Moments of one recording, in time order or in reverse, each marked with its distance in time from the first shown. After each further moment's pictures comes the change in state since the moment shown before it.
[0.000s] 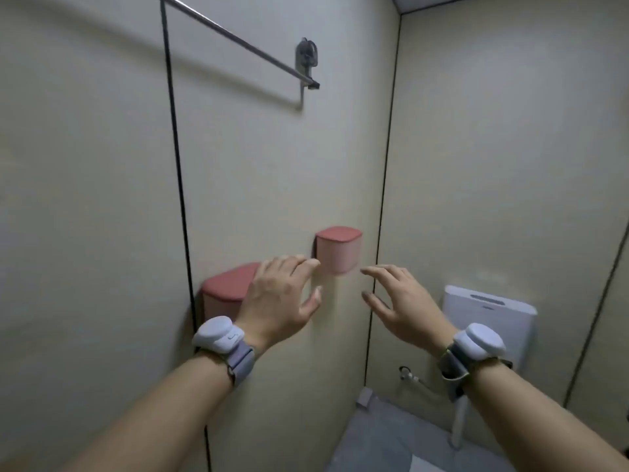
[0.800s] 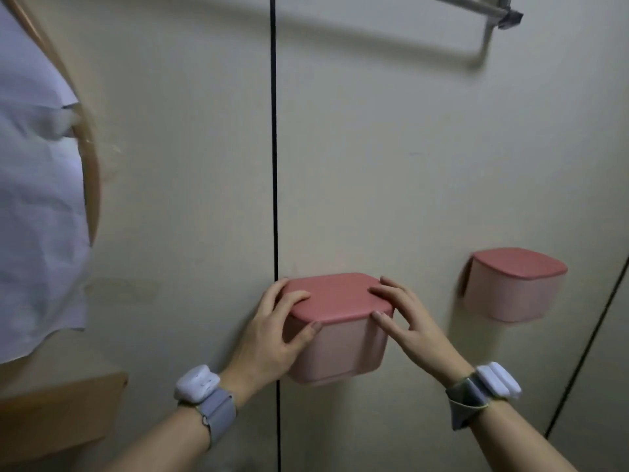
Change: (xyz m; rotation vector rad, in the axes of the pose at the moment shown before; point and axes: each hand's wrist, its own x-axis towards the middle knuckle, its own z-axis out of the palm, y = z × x) left_hand -0.068 -0.075 0.042 -0.044 0.052 -0.690; right_hand 0.136 0.008 0.185 0.929 -0.348 -0.297
